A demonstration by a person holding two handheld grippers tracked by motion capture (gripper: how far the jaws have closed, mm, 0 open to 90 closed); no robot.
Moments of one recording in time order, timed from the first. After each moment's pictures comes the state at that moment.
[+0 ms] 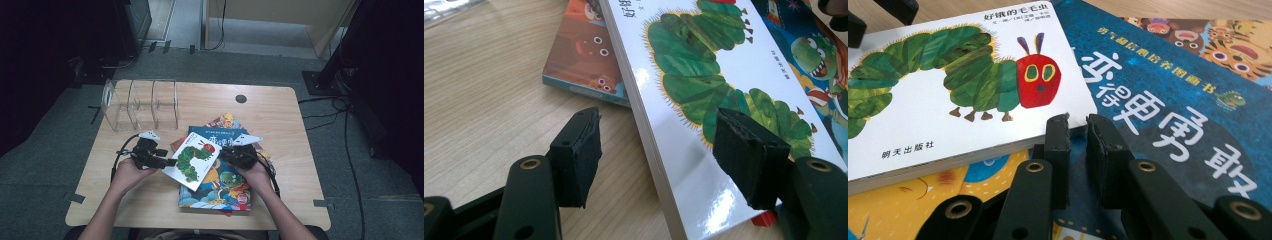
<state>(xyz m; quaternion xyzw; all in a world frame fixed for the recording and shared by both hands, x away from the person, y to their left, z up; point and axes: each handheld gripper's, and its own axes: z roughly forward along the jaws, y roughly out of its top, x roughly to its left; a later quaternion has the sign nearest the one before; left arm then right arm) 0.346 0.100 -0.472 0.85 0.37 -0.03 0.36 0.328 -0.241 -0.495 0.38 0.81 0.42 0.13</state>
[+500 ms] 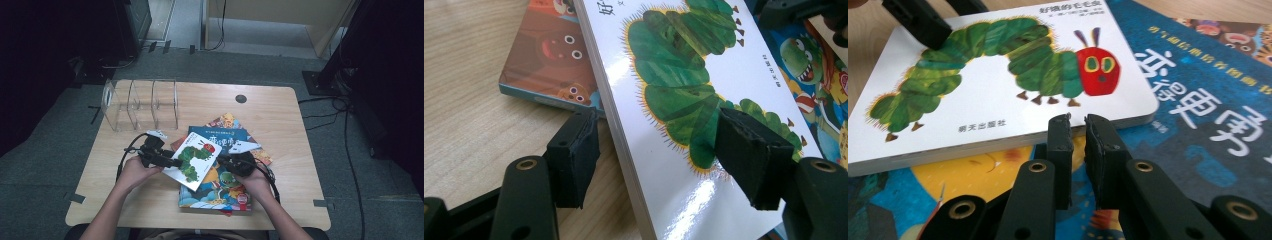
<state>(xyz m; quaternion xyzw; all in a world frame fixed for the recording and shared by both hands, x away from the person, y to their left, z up) 0.356 0.084 -0.479 0.86 0.37 -0.08 0.35 0.304 -0.232 -0.490 0.35 0.83 0.43 0.11</state>
